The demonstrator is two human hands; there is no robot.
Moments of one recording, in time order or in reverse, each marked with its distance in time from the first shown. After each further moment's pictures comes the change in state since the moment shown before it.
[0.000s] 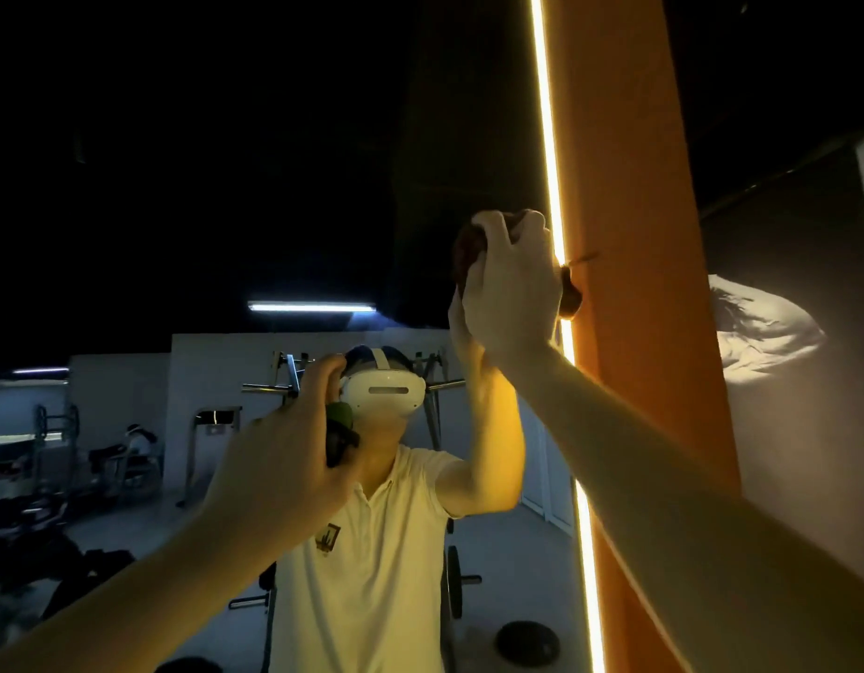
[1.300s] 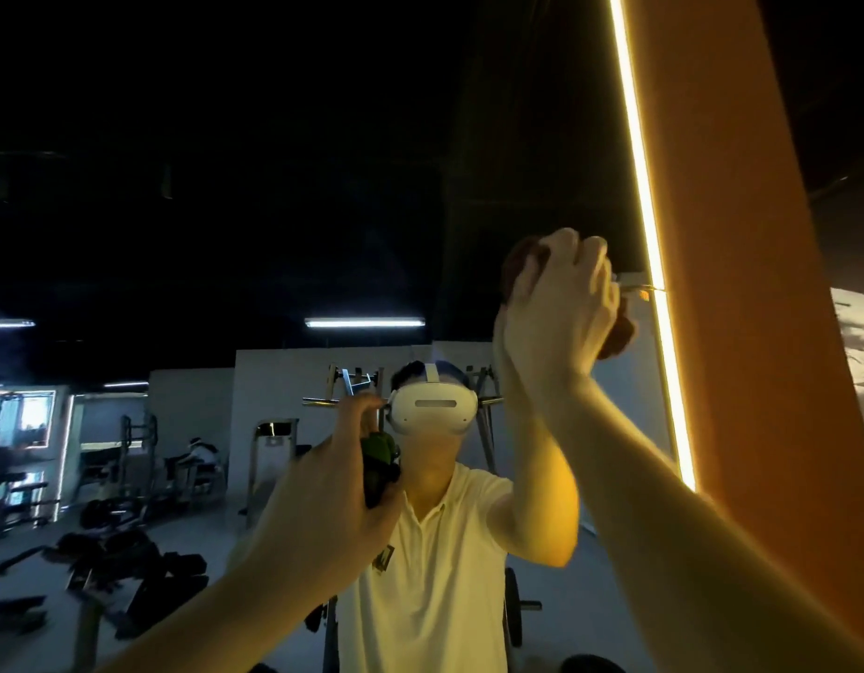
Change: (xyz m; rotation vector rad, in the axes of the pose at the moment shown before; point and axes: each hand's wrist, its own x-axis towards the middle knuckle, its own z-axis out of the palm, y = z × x) left_hand -0.020 -0.048 -0.010 -0.012 -0.016 -0.071; right_hand -0.012 -0.050 0.027 0.052 0.115 0.199
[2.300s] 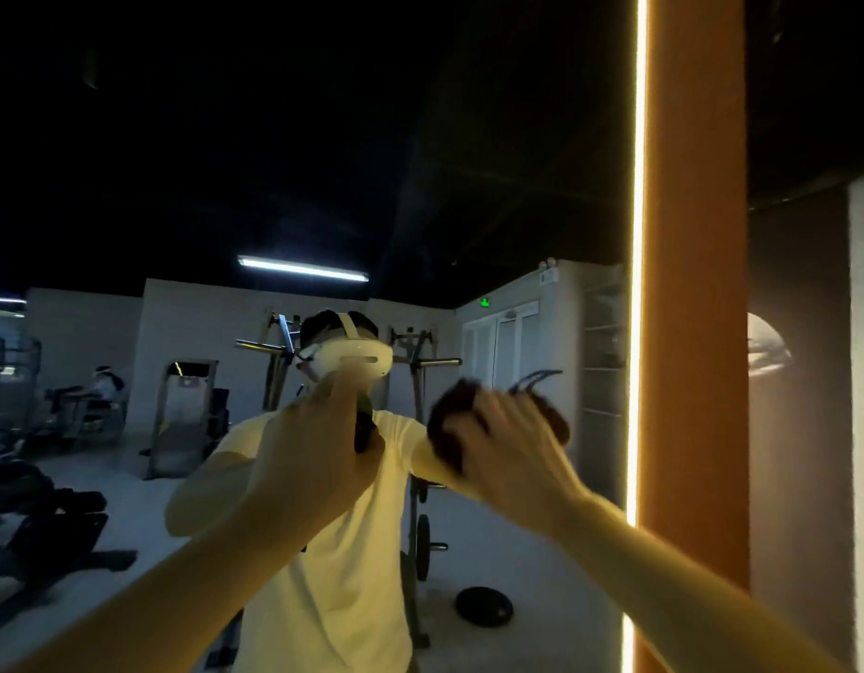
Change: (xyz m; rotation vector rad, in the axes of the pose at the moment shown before) left_hand -0.019 -0.039 -0.003 0.033 0.062 0.054; right_hand -0.135 0.019 -0.075 -0.132 -0.641 -0.818
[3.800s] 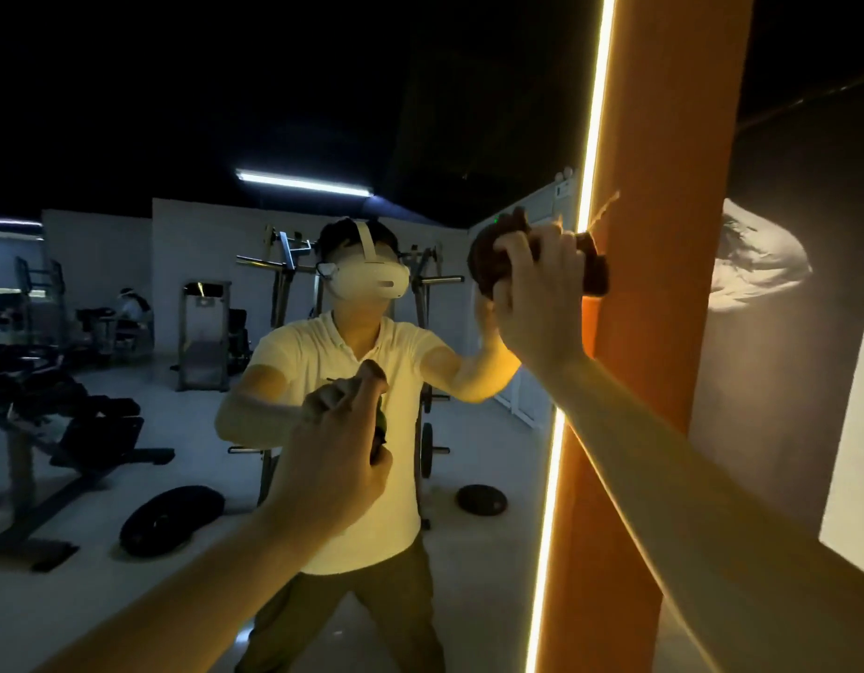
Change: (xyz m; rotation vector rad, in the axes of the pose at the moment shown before) left_hand -0.096 0.089 0.067 0.141 -0.228 -0.046; right_hand -0.027 0.078 -0.015 0.061 0.205 0.479
